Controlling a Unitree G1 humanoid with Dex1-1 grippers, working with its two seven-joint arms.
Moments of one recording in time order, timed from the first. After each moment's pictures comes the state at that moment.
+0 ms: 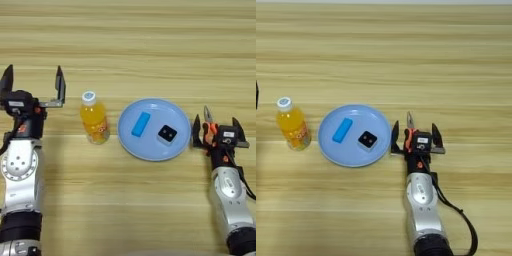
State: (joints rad) left arm -0.13 0.21 0.24 0.25 -0.13 -0.58 -0.13; right arm -0.08 0.03 -0.05 0.51 -0.05 -0.53 -0.13
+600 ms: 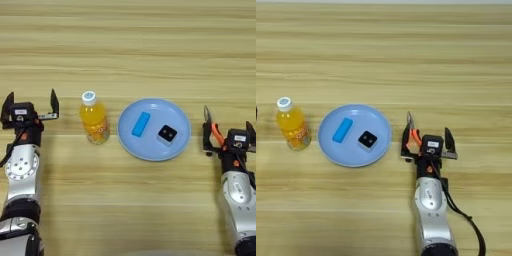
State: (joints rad) left arm -0.29 0.24 0.27 0.82 -0.09 -0.68 -0.08; right arm 0.01 0.00 -0.07 0.39 -0.07 -0.46 -0.16
